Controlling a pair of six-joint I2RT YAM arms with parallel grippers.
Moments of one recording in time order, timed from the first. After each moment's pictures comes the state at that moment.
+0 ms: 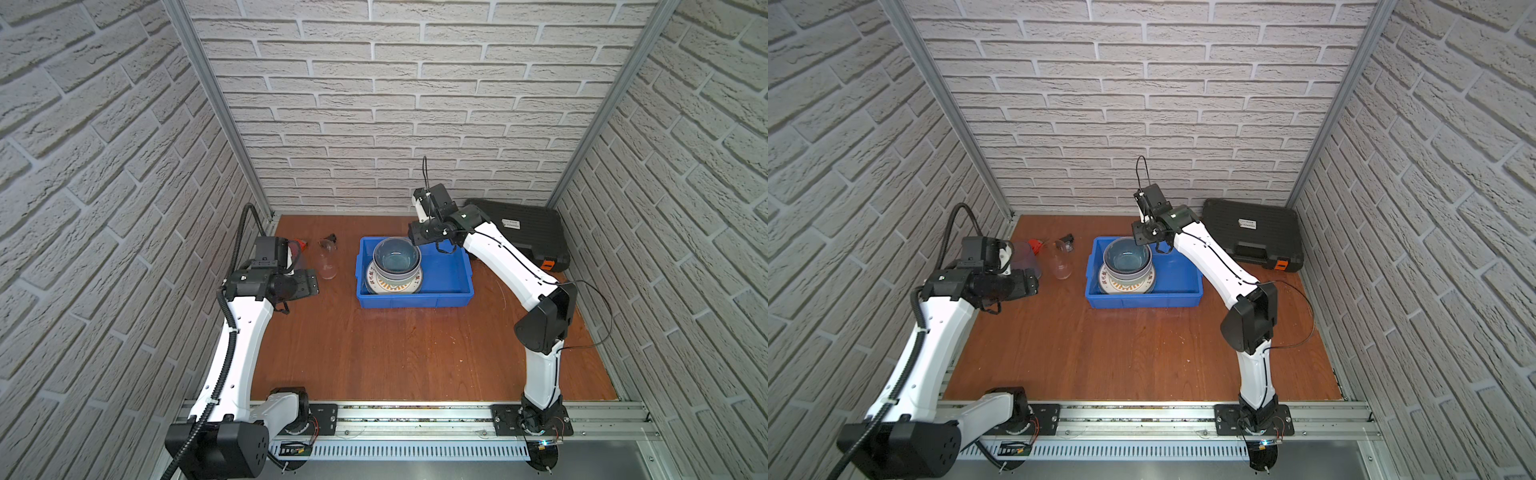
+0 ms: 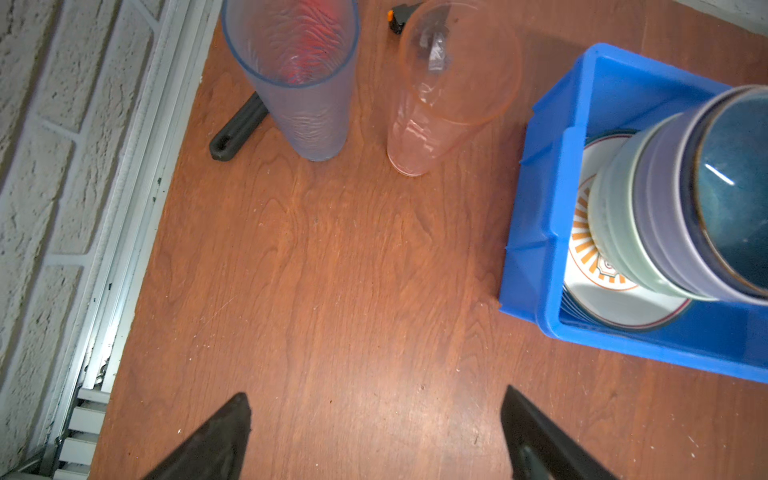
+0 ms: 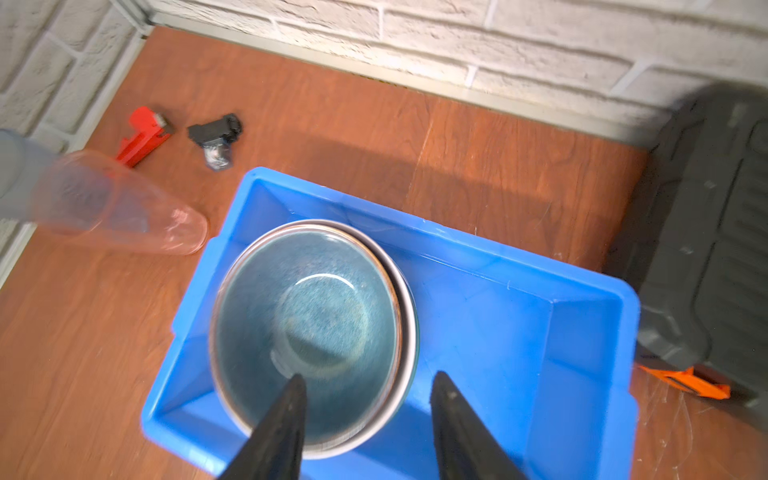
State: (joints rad) left arm 0.03 1.14 1.21 -1.10 0.00 -0.22; right arm 0.55 1.94 2.06 -0.97 0.10 0.27
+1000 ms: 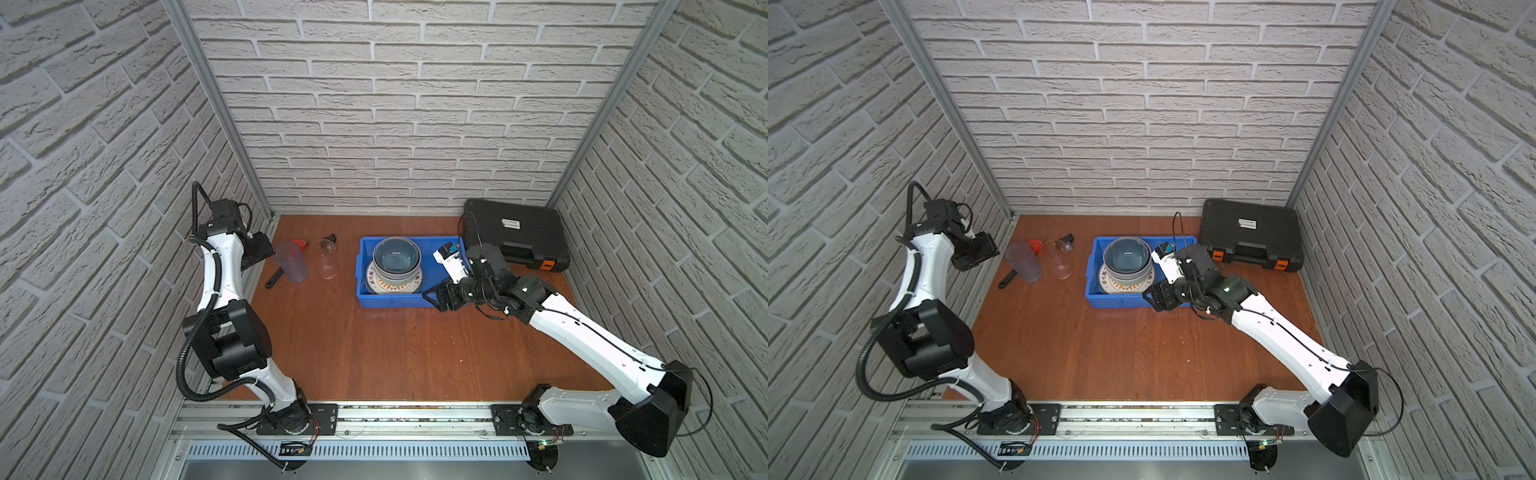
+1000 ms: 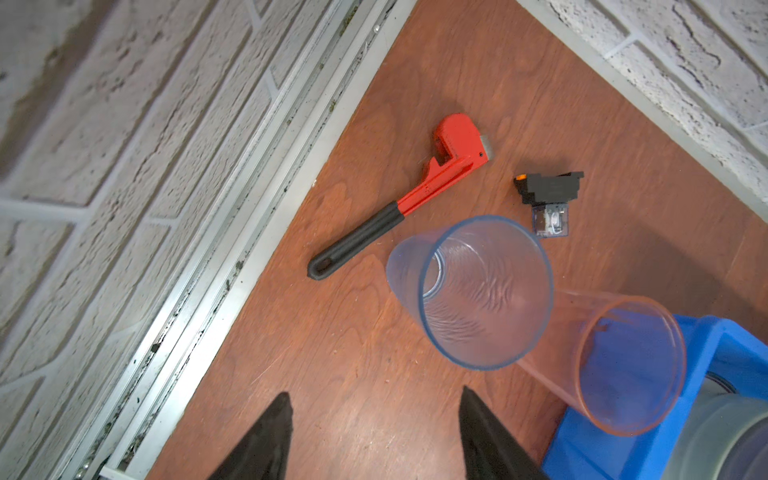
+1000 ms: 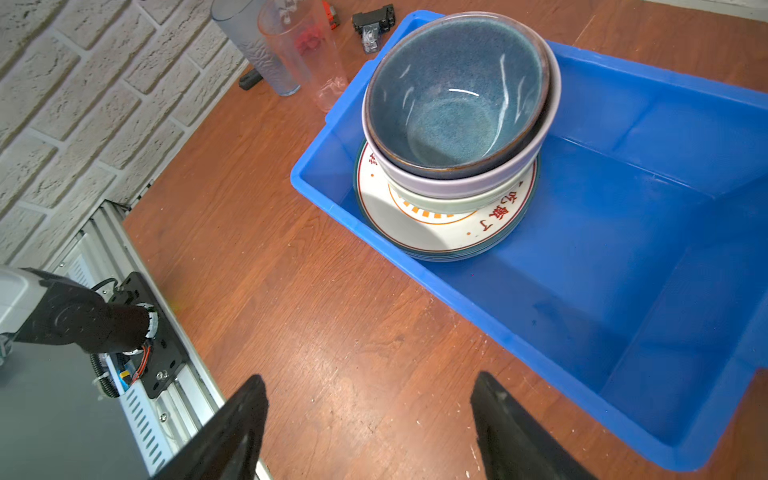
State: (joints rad) left arm 0.37 1.72 1.68 -1.05 0.10 -0.18; right arm 0.61 1.22 1.12 -0.67 -0.22 0.22
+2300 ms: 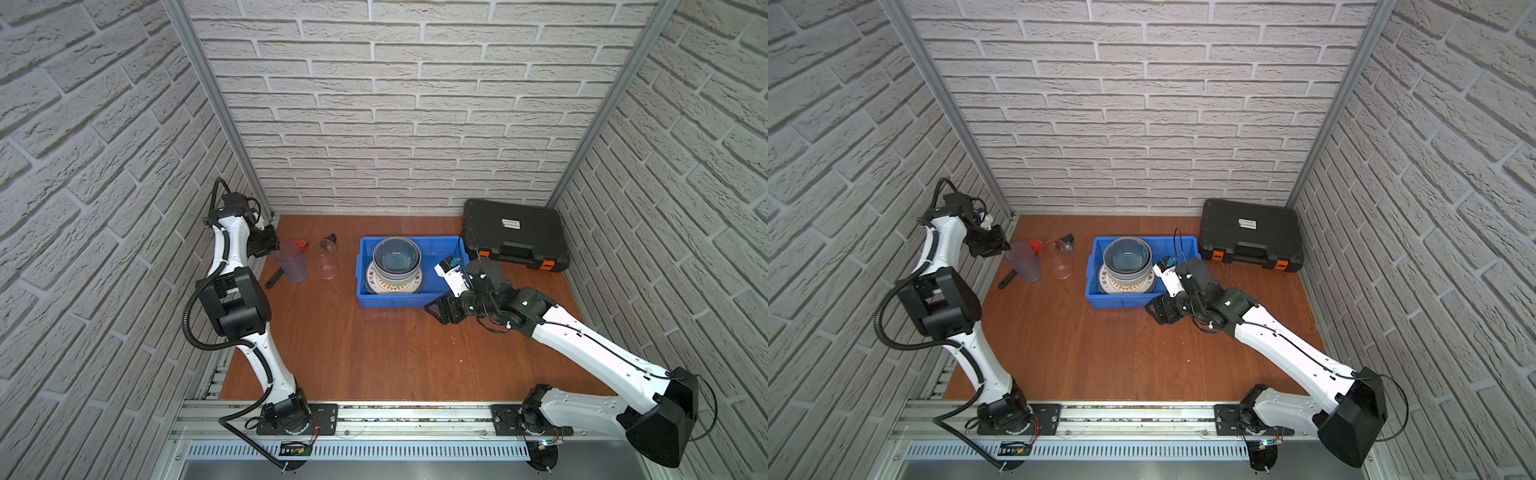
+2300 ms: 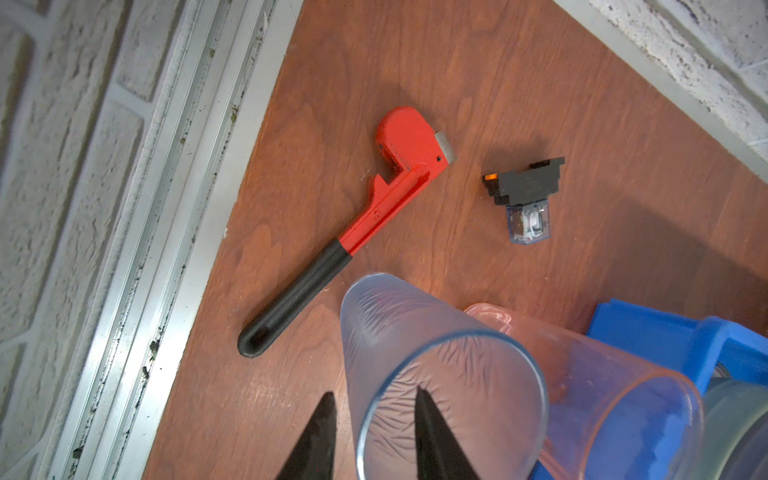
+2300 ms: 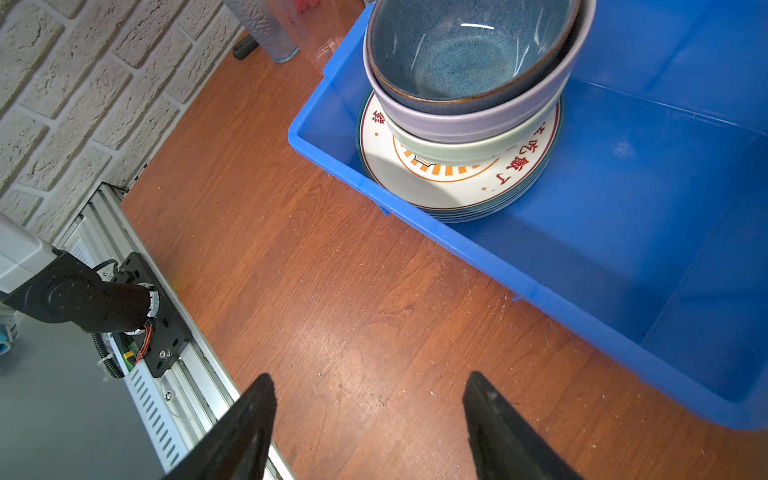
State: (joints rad) left arm 0.33 2.03 1.94 -1.13 0.23 -0.06; right arm 0.65 1.18 1.02 -0.64 -0.19 0.27
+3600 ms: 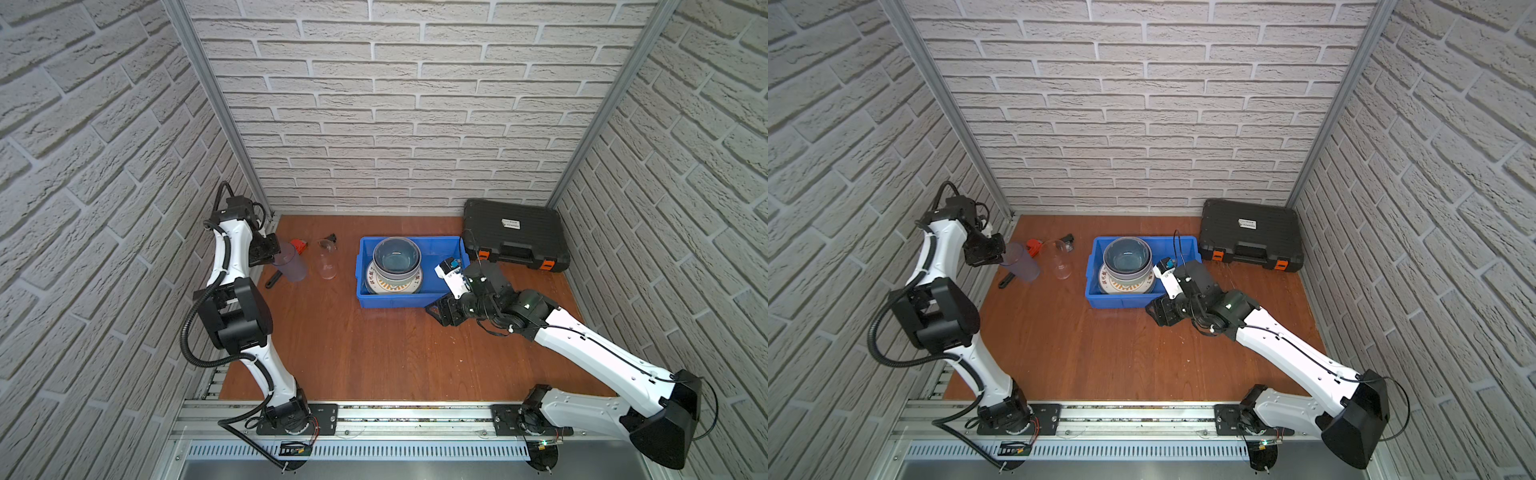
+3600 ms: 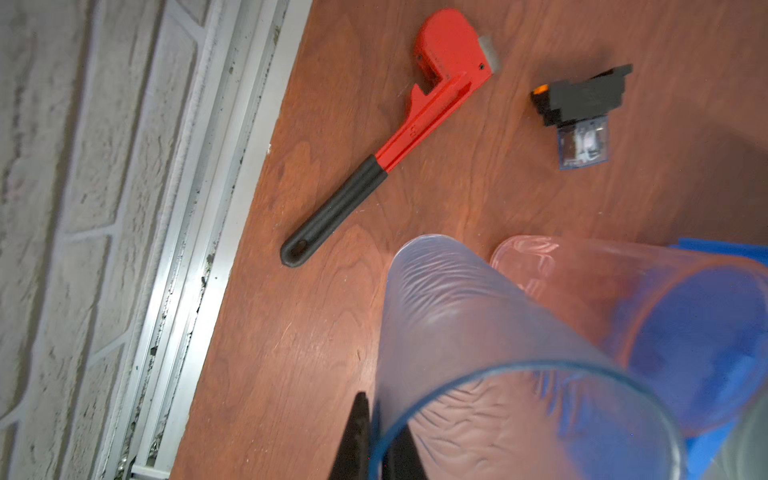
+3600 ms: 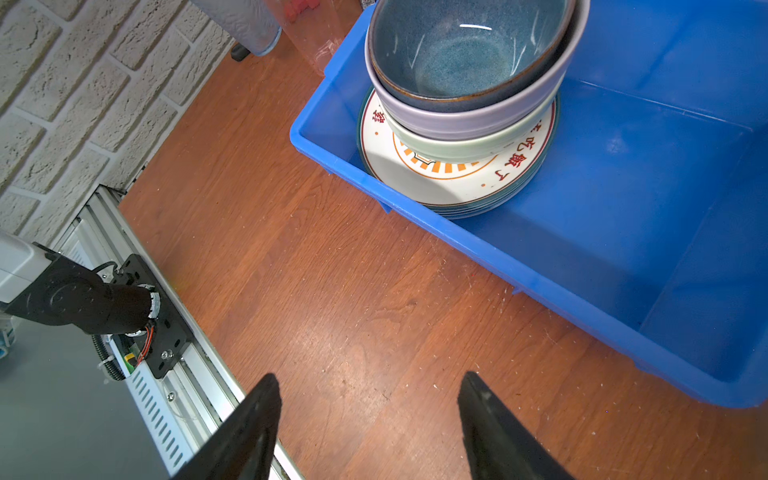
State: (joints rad) left arm 0.30 1.84 1.81 -1.23 0.09 -0.08; right arm 0.69 1.16 1.04 -0.67 -0.15 0.30
